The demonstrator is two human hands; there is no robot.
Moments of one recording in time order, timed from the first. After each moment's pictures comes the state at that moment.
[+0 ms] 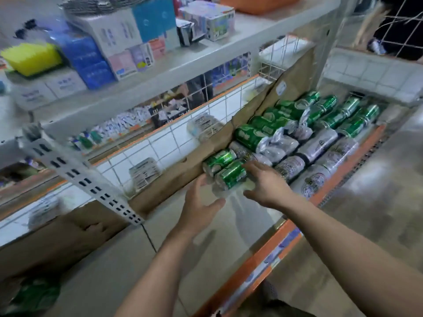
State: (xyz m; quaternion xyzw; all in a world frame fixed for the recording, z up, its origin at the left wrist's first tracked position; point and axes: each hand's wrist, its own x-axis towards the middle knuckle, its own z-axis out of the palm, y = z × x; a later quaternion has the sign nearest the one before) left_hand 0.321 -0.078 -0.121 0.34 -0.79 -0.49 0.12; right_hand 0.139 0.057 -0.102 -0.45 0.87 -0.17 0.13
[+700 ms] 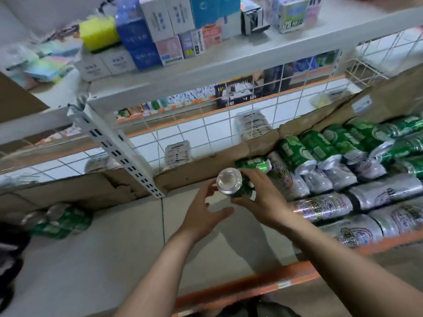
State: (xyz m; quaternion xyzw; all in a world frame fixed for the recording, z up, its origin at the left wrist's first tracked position) left_hand 0.319 -0.056 -0.118 0.48 -0.69 -0.50 0.21; right_hand 0.122 0.006 -0.119 -0.60 0.67 -0.38 0.23
